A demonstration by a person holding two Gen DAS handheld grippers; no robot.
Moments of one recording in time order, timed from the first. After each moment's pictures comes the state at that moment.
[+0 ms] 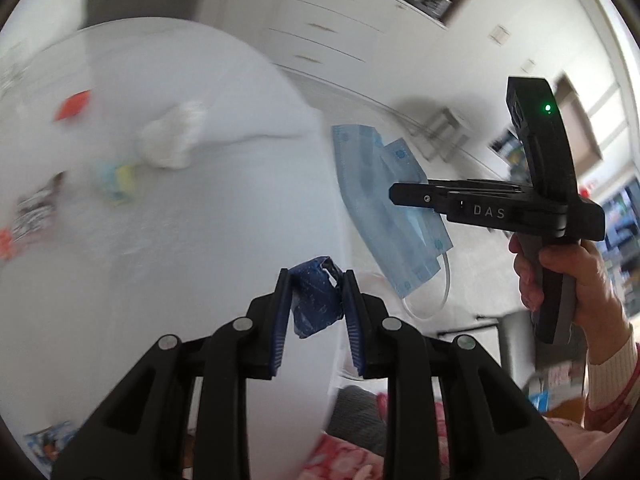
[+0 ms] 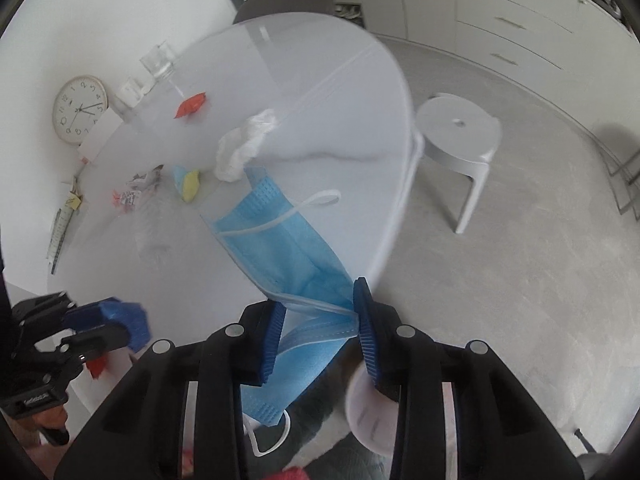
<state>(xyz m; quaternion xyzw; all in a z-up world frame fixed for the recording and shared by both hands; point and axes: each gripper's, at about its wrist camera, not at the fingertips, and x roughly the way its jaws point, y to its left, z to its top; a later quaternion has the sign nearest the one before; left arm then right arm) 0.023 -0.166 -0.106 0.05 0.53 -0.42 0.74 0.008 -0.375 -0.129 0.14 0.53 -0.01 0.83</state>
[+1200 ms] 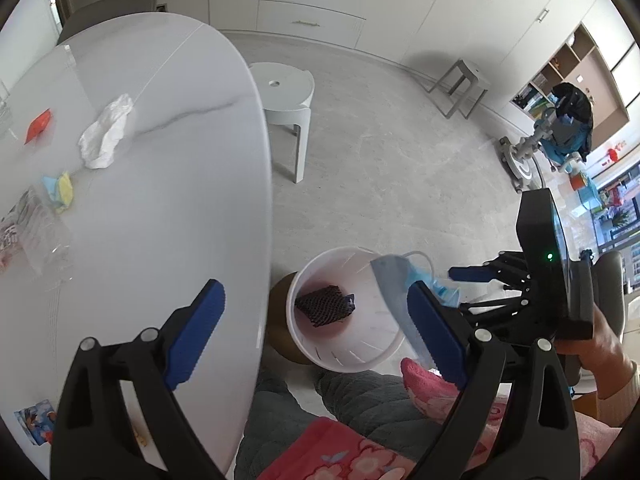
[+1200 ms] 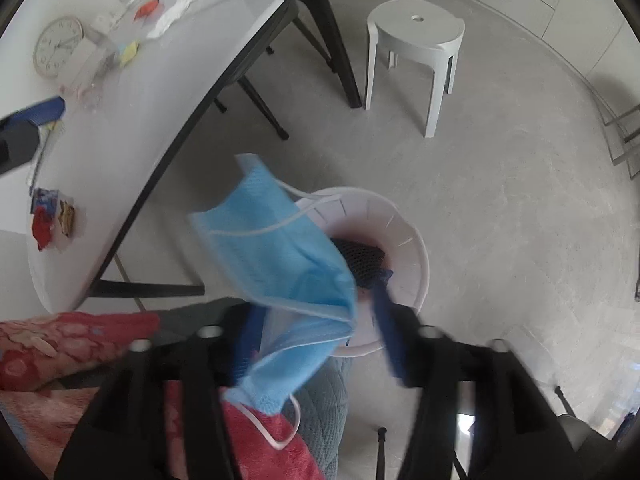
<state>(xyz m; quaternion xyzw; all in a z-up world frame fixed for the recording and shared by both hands) -0.027 -0.258 -0.110 0.13 0.56 -0.37 0.73 -0.110 -0.430 -0.229 0.12 0.64 0.00 0.76</state>
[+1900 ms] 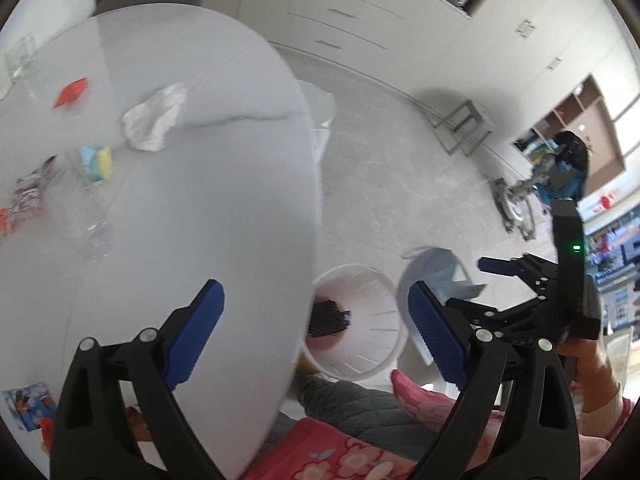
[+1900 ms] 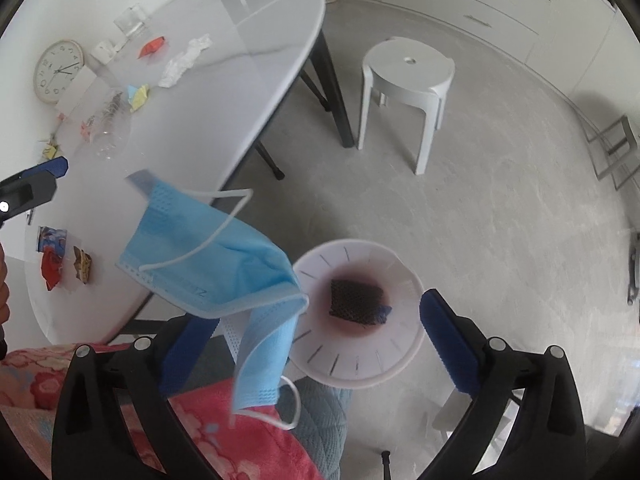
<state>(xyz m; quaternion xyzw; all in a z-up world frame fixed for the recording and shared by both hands) -0.004 -0.205 -0.099 0.05 0.55 -0.37 0.75 -0.095 -0.421 -0.180 0.12 0.59 -0.03 0.79</state>
